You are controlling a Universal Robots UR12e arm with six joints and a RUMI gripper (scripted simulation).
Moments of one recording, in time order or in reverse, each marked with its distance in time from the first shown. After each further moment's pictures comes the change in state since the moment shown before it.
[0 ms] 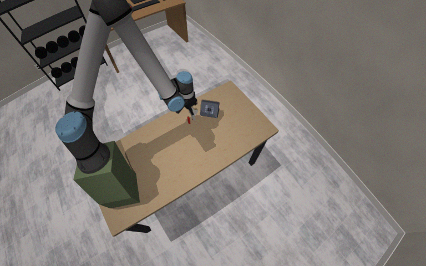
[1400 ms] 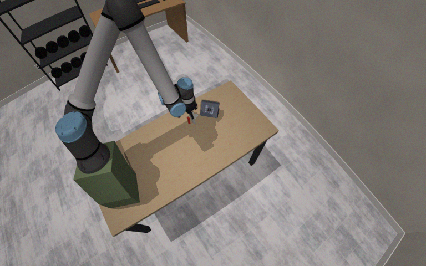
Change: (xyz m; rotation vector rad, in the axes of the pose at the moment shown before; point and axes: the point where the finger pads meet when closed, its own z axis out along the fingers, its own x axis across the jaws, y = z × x) arm 0.000 -0.001 0.050 0.000 -0.001 -0.006
